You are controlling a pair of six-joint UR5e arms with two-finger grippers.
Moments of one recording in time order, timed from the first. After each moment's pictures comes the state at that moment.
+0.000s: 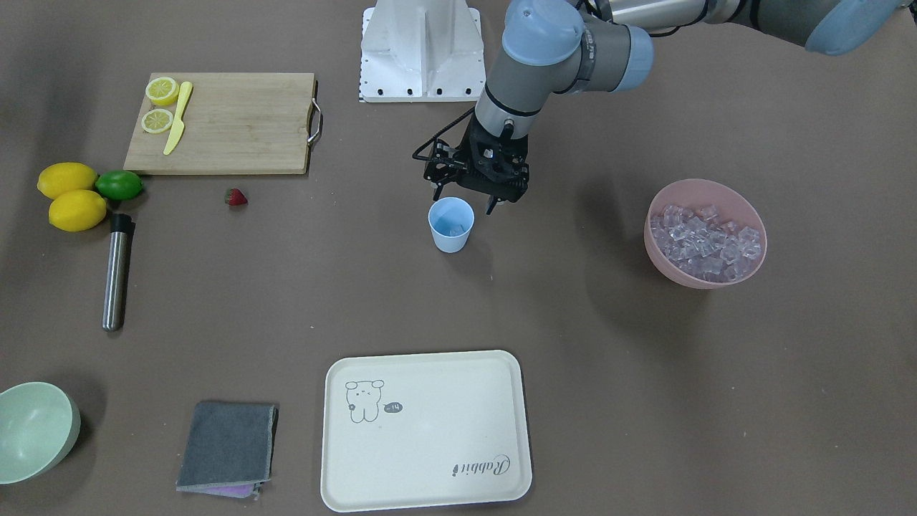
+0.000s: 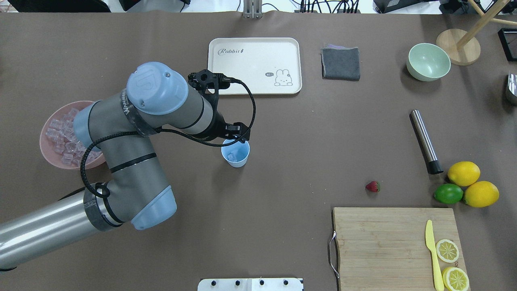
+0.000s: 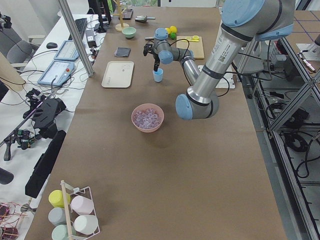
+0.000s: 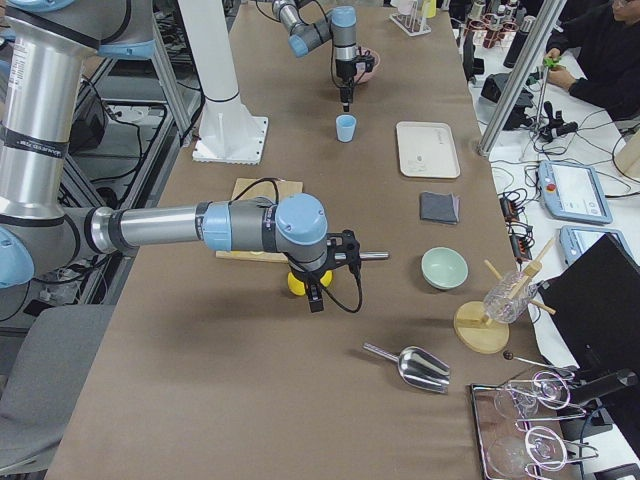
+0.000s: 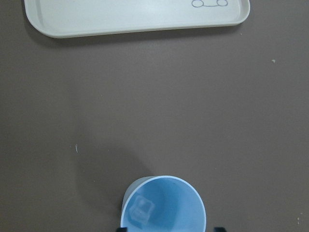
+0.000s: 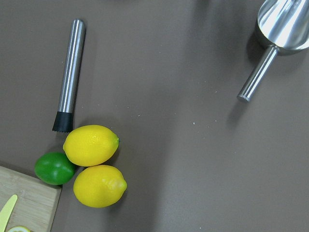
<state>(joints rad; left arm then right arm) -0.59 -2.23 -1.72 -1.78 -1.93 -1.10 1.59 -1.86 1.99 -1.66 2.47 -0.23</state>
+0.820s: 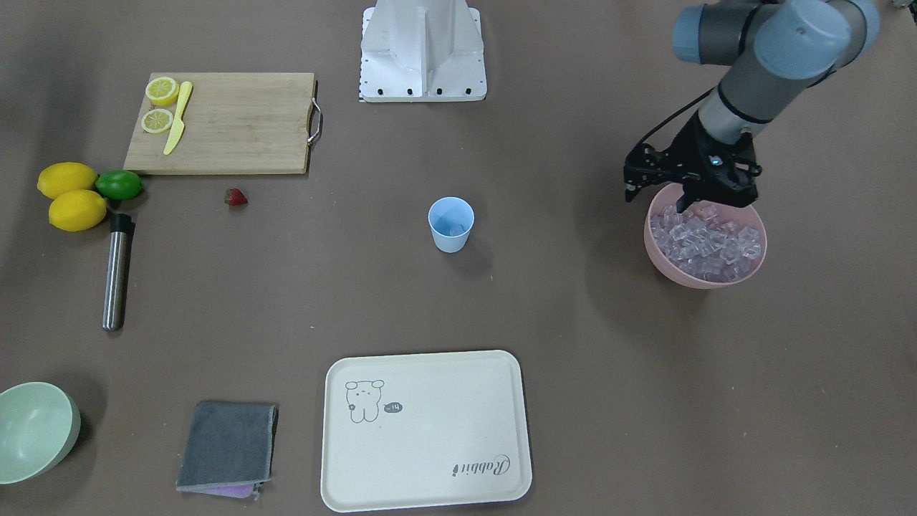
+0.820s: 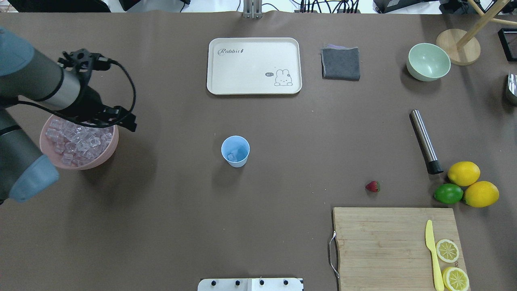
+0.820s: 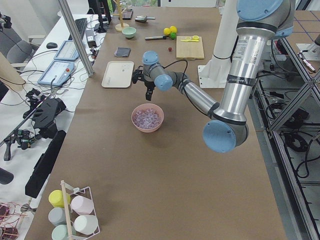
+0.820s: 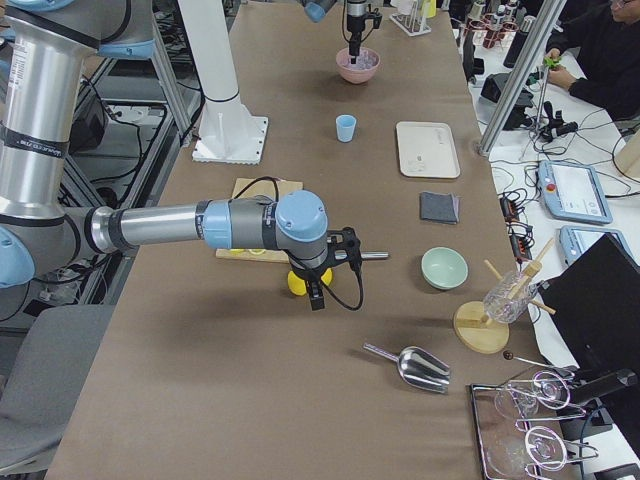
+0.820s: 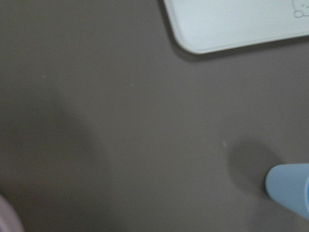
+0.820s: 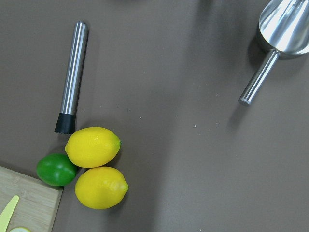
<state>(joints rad) -0.88 -1.73 -1.94 -1.79 -2.18 -0.79 1.59 -1.86 2.00 -1.66 2.47 -0.23</state>
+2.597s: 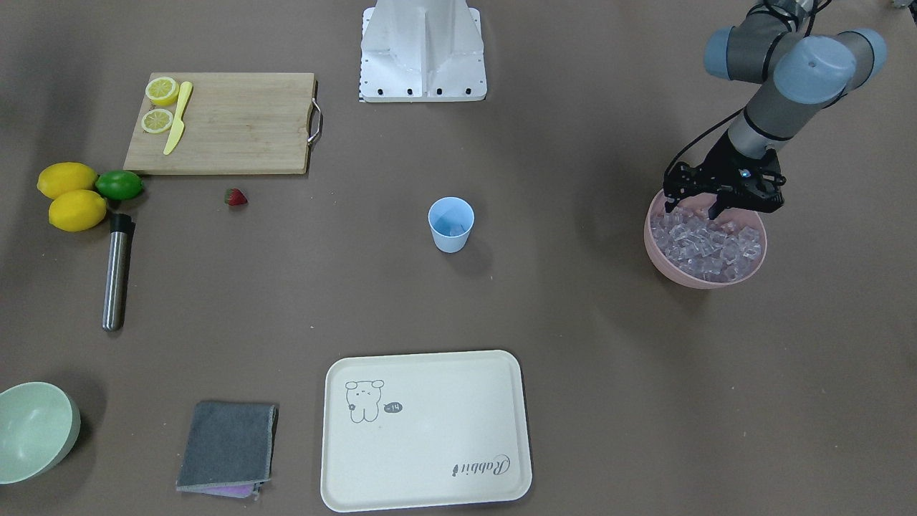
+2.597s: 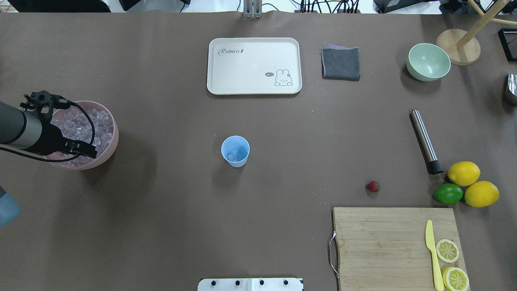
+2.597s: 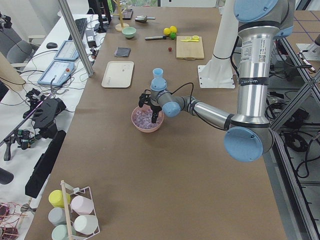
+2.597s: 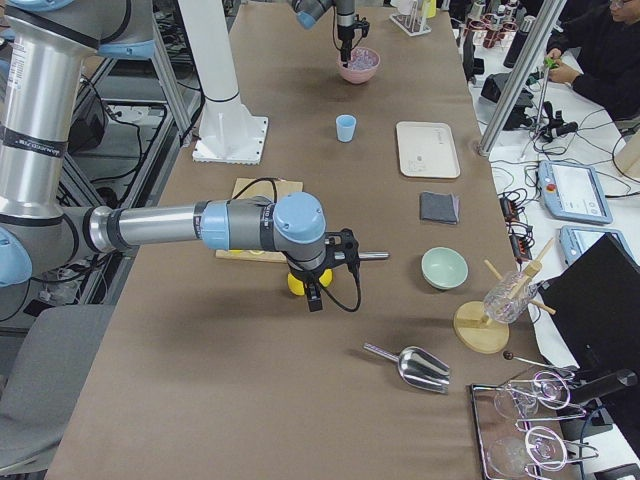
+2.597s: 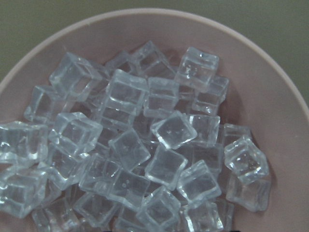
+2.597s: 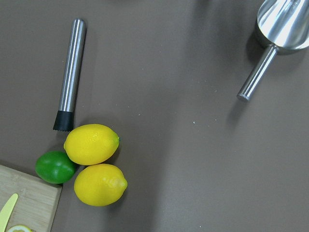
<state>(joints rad) -0.81 -1.58 -1.83 -2.07 -2.08 -0.84 1.60 -1.86 2.00 -1.66 2.47 -0.23</state>
